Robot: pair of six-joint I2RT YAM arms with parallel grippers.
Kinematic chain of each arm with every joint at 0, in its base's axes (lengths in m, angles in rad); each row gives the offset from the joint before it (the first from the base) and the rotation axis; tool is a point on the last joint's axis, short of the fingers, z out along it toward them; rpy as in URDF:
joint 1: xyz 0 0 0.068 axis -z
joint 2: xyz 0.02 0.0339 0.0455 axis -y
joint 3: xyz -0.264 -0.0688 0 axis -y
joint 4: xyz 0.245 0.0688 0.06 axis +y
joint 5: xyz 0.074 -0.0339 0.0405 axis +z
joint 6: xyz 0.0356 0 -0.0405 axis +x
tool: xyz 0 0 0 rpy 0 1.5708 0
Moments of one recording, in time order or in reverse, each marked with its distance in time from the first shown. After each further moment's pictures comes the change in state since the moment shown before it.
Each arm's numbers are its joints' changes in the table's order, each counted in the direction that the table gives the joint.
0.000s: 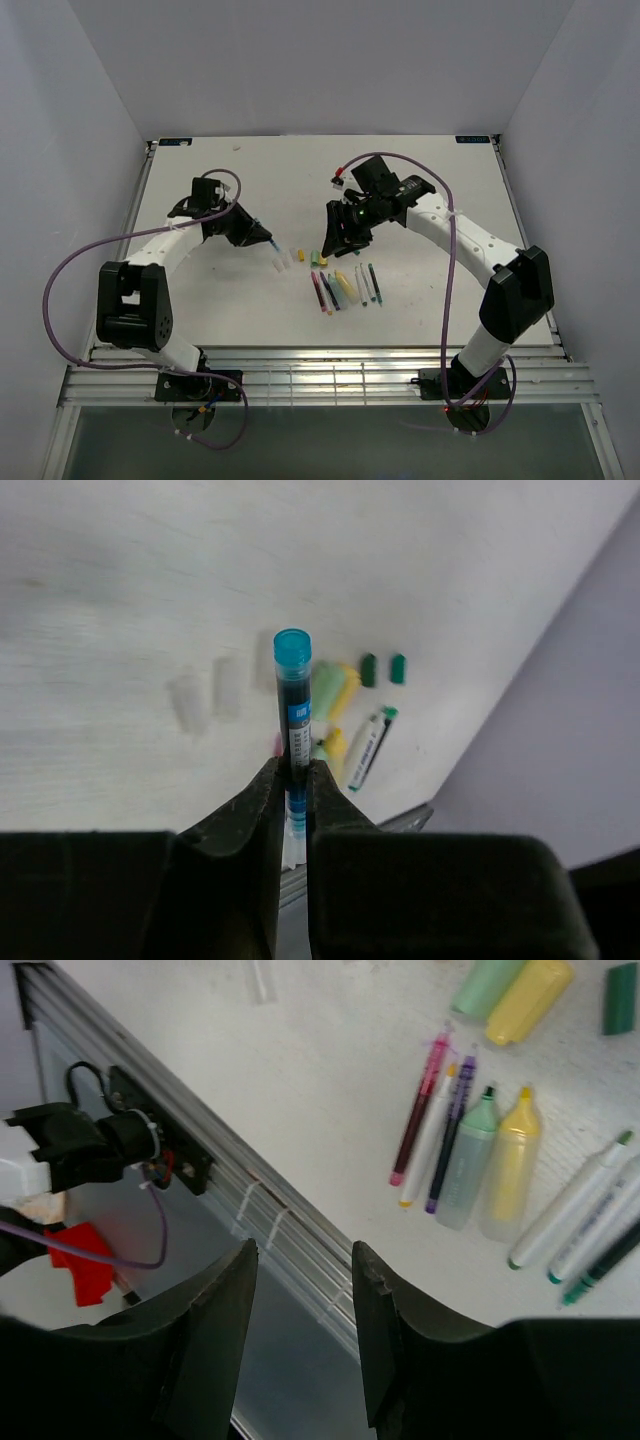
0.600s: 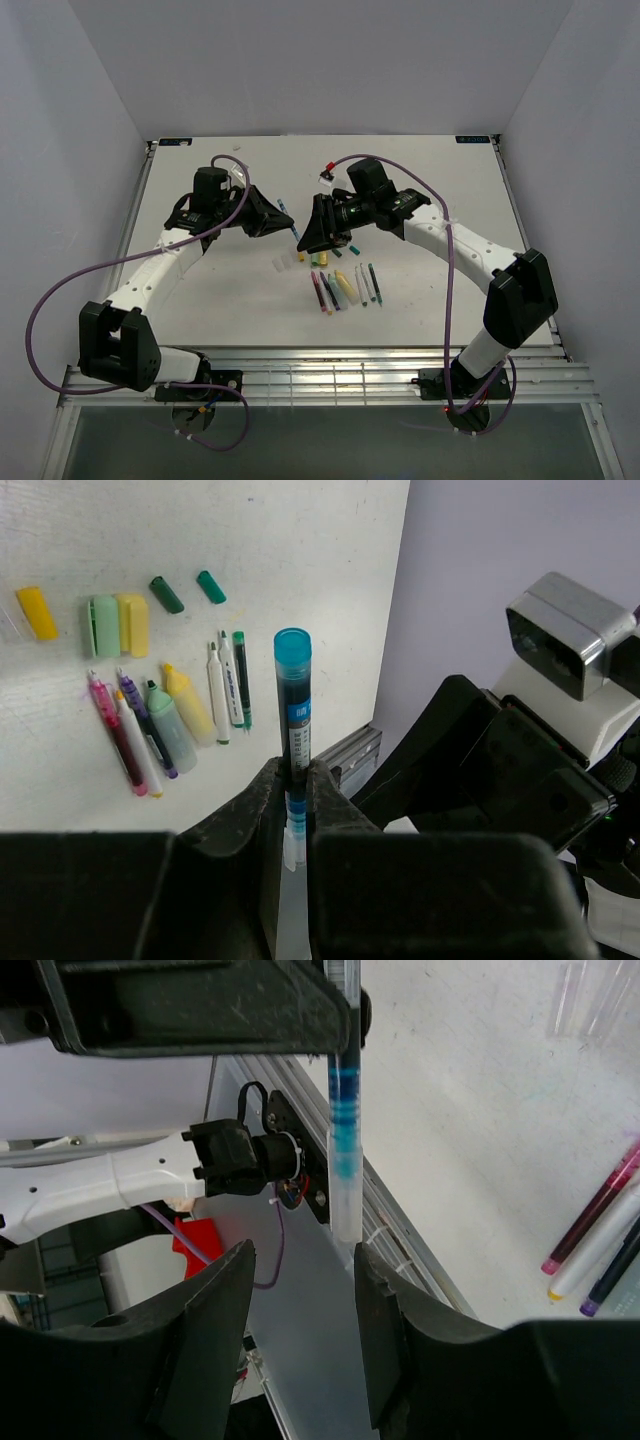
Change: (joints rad) left arm 0.203 0.222 0.081 -0.108 -0.186 -0.052; right arm -0.047 0.040 -0.130 -0.413 0.246 0.264
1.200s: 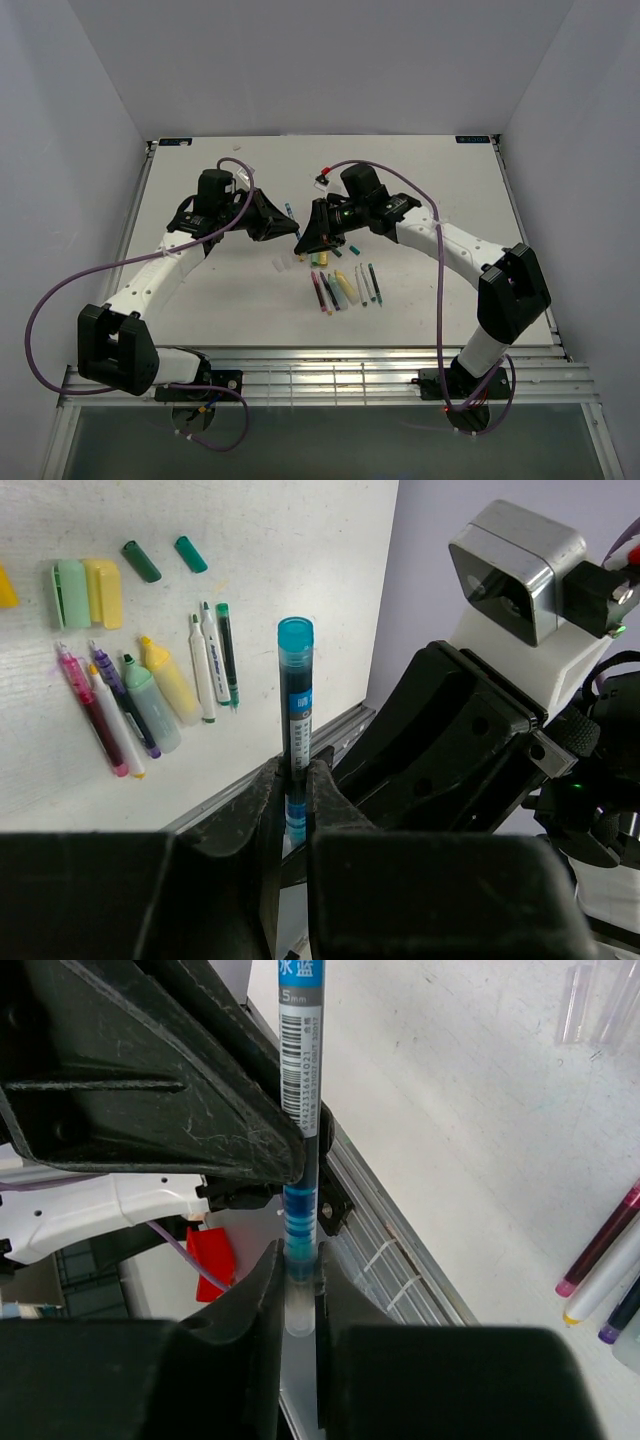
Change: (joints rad) left arm 0.045 0.025 -0.016 0.007 -0.014 -0.031; right arm -0.023 -0.043 -0.028 -0.106 -0.005 0.079
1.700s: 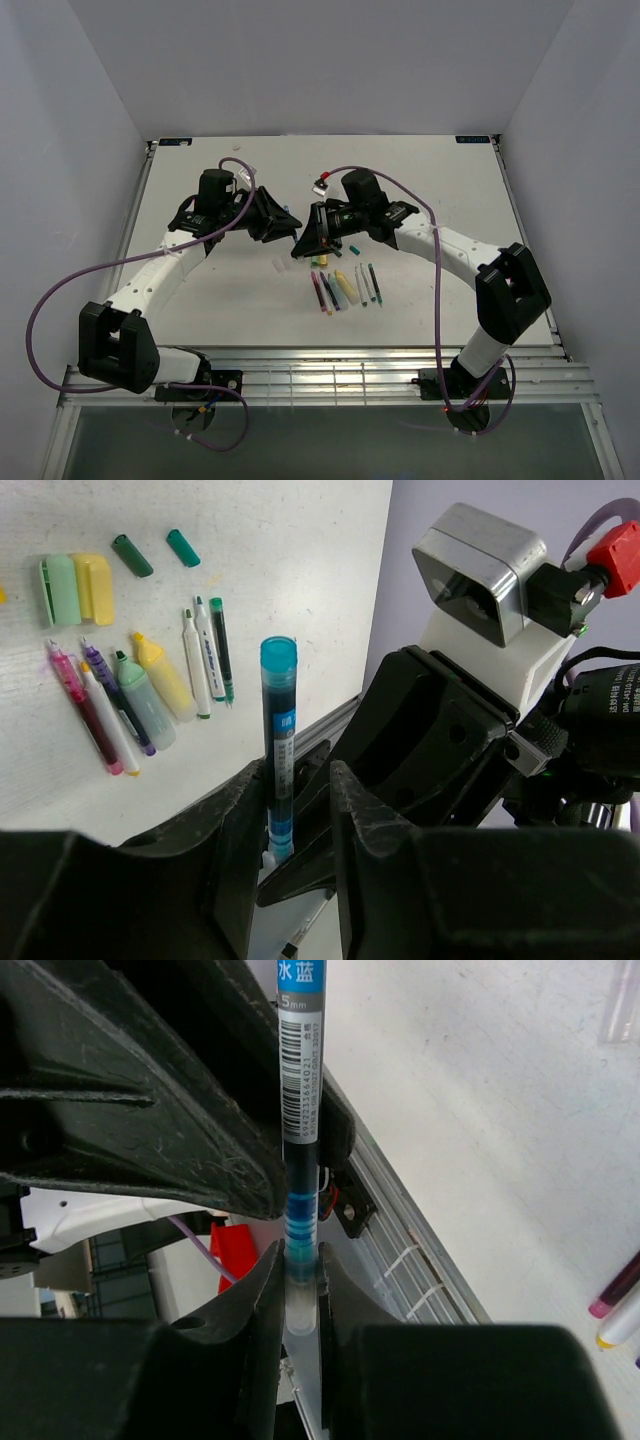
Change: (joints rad) left arm 0.001 -0.011 0.000 -0.007 -0.023 -0.002; right arm -0.006 0.003 -0.073 -0.132 0.043 0.077
